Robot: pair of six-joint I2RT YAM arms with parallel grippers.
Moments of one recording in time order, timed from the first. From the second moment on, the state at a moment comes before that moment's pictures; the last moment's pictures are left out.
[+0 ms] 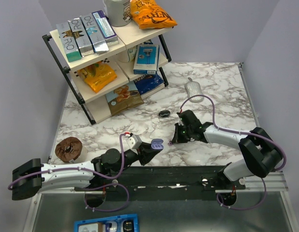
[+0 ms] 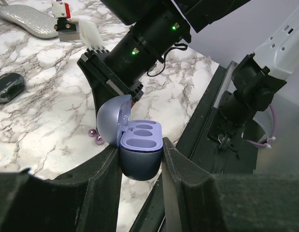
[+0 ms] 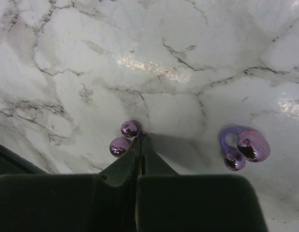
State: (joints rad) left arm -1.26 0.77 0.12 0.72 -0.18 -0.31; right arm 0.66 1.47 0.65 -0.17 -0.17 0.58
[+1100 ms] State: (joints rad) left arm -1.20 0.65 0.28 0.43 0.07 -0.29; right arm 1.00 1.00 1.05 -0.70 0.26 0.06
